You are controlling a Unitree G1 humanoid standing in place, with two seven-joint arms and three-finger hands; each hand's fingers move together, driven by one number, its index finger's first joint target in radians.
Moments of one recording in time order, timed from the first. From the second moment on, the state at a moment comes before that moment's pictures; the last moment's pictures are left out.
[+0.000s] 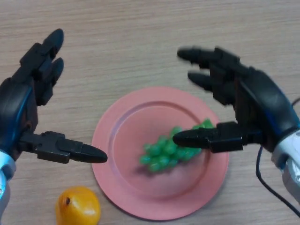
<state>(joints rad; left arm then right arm) -0.08 0.30 0.18 -0.70 -0.07 0.62 -0.27 -0.26 -0.20 0.15 -0.75 -0.02 0.80 0.22</state>
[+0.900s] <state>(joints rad) -0.06 0.27 0.14 -0.71 -0.05 0.43 -0.27 -0.04 -0.27 -0.12 -0.81 0.20 0.50 0.23</state>
